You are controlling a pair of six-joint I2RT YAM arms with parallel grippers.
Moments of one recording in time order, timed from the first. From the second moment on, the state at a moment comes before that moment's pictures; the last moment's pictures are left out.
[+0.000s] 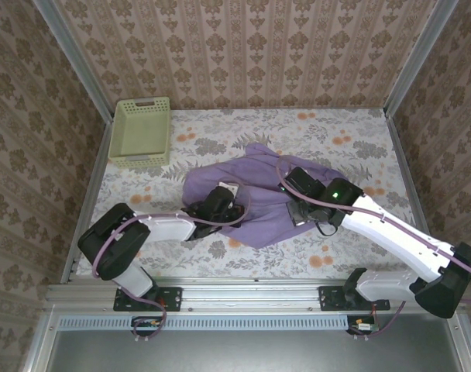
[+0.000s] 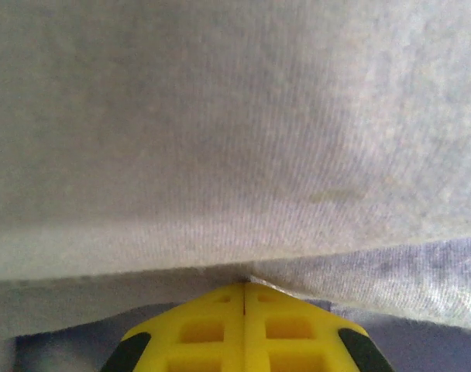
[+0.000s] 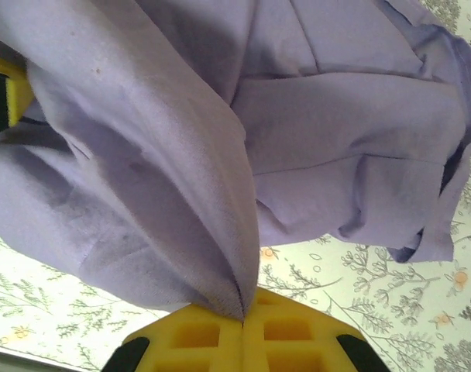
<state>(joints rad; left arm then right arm) -0.87 1.57 0.64 0.19 0.02 -0.55 0.79 1.20 1.18 -1.15 0.33 0.43</state>
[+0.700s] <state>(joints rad) -0.90 1.52 0.46 0.50 0.20 -0.56 0.63 1.61 1.20 -0.67 0.01 0.45</state>
